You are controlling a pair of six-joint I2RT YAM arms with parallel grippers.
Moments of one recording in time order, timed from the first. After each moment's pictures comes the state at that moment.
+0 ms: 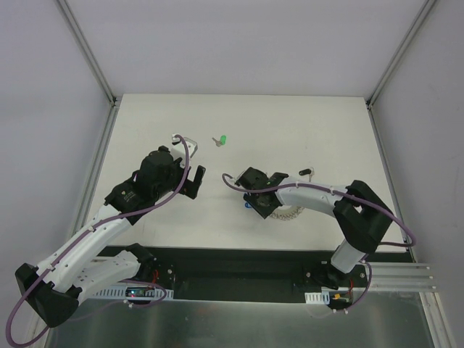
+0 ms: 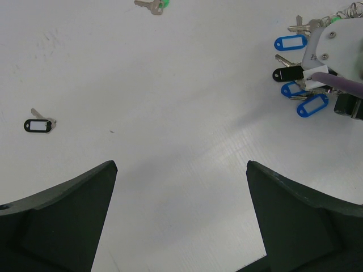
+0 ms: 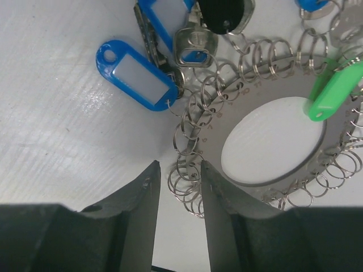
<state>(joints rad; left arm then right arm) -0.63 0.88 0.87 -0.55 -0.13 -0.01 0.92 1.67 1.01 -0.66 0.21 0.03</state>
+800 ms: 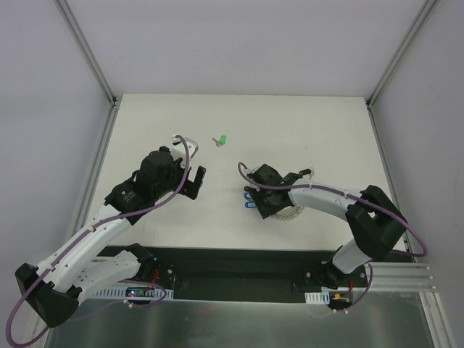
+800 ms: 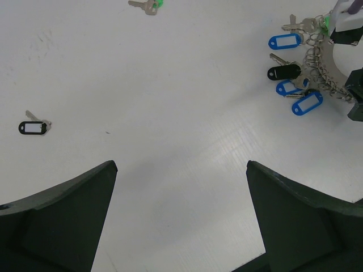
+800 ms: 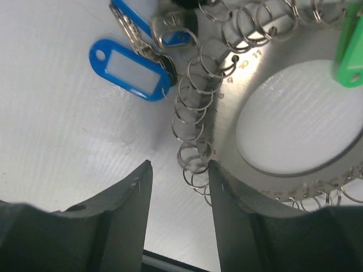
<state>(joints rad) -0.63 0.88 0.87 -0.55 -0.11 -0.01 0.83 1.56 0.90 -0.60 0.10 0.25</state>
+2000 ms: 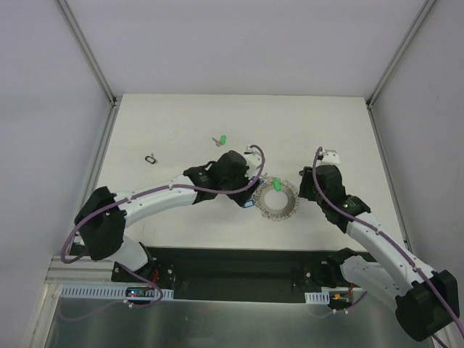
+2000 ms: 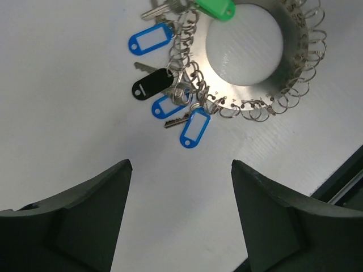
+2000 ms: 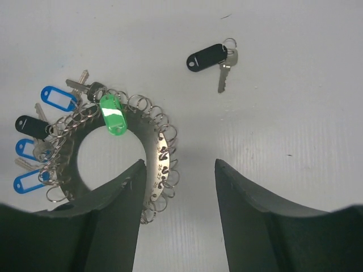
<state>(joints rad) -0.91 1.45 1.05 -0.37 -0.04 -0.14 0.48 0.93 0.62 -0.39 0.32 0.36</state>
